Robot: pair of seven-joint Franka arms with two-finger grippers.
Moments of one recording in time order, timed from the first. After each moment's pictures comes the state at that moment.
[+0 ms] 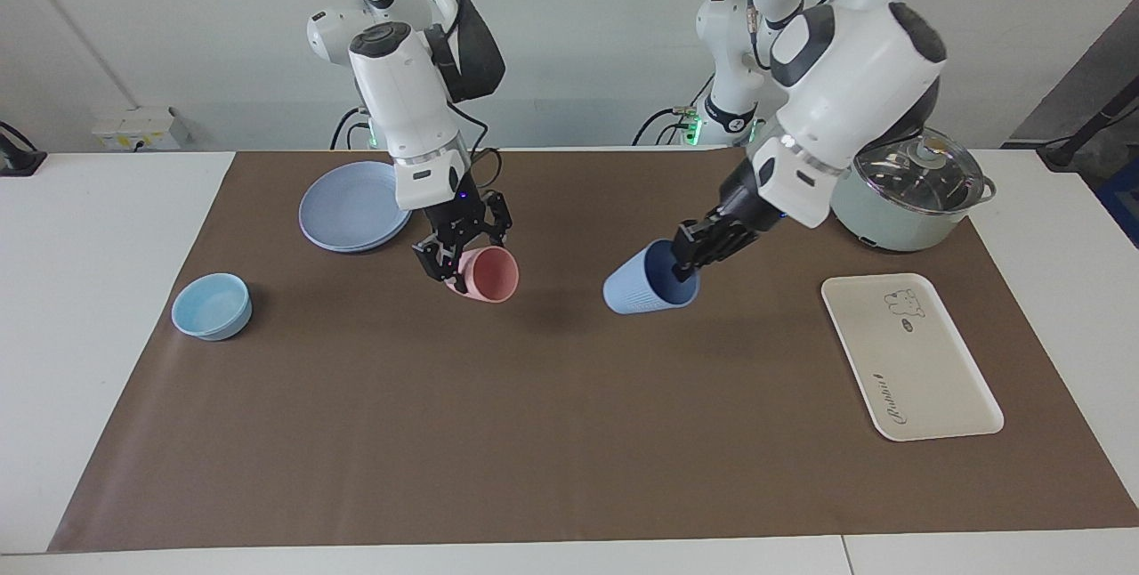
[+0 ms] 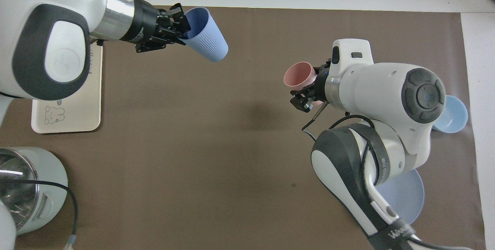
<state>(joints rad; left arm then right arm) -0.33 0.30 0.06 -1.30 -0.36 1.88 -0.58 0.48 0.08 -0.14 -1.93 0.18 2.38 -0.57</state>
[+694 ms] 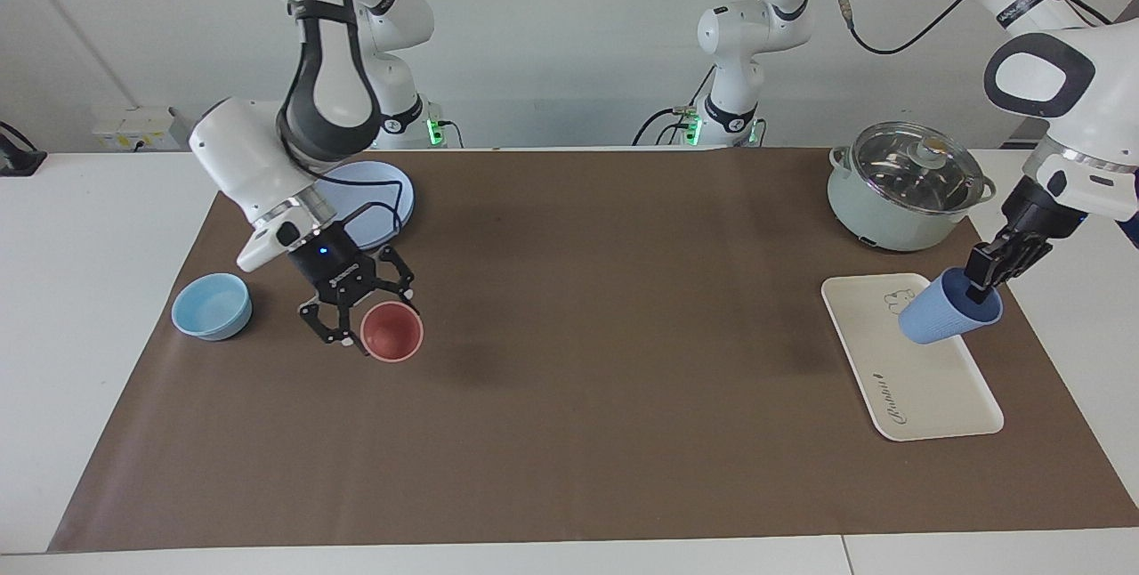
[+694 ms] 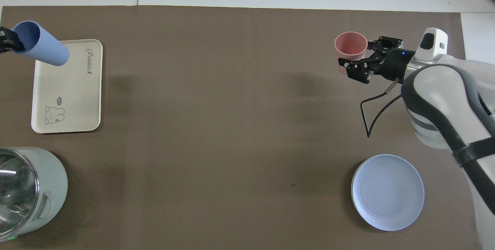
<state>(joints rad) 0.14 0.21 0.08 -1.63 -0.28 2.12 0.08 0.18 0.20 -0.15 -1.96 1.16 2.50 -1.49</state>
